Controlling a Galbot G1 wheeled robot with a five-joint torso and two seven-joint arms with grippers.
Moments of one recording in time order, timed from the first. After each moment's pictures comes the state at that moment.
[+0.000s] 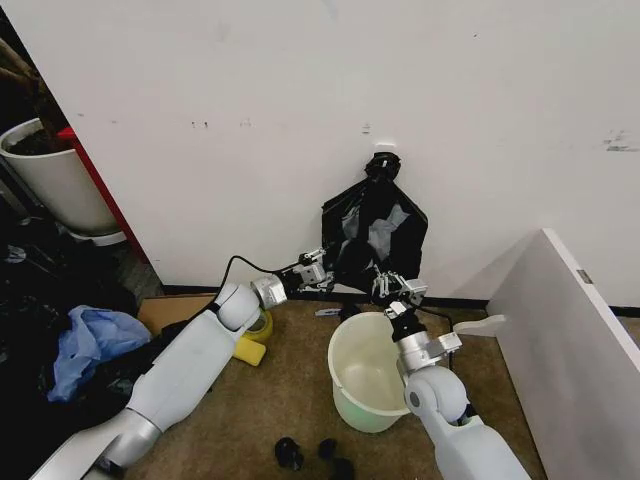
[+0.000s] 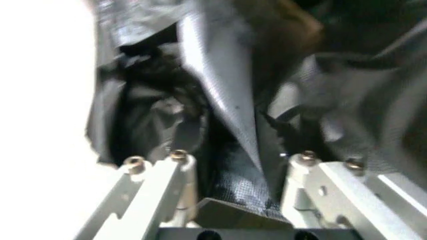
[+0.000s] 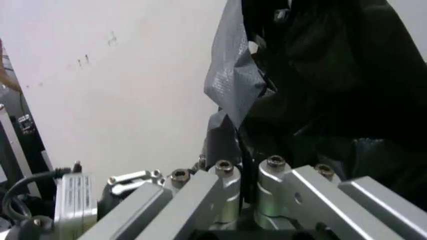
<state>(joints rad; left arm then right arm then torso) 0.61 -1.17 0.07 -1.30 0.18 -0.42 0.26 -1.18 1.31 0.24 1.78 0.51 0.32 -0.10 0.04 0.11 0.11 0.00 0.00</state>
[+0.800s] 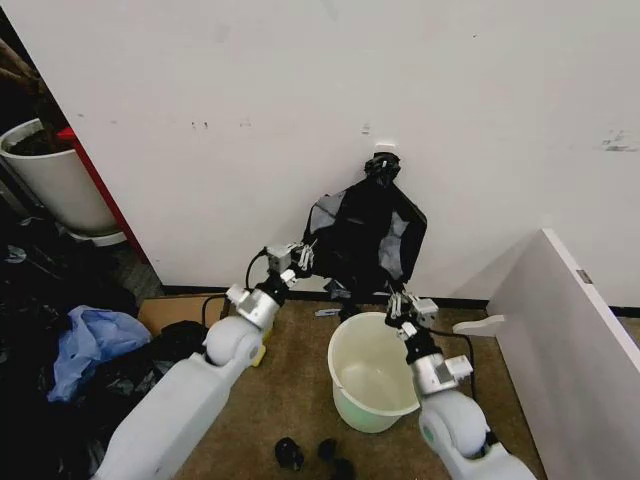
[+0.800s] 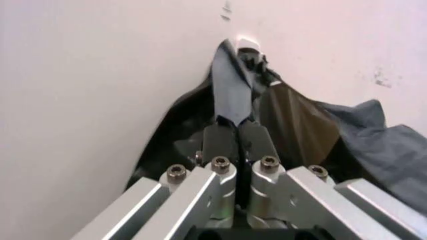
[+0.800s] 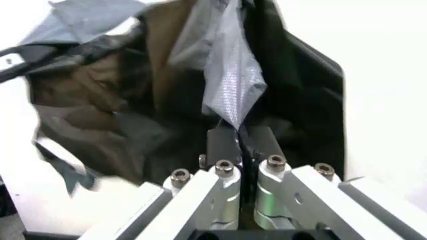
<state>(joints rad) 0.94 -1.08 -0.05 -1.74 -0.62 -0.32 0.12 -1.40 1.21 0.21 1.99 0.31 0.24 0.23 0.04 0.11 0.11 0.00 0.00</state>
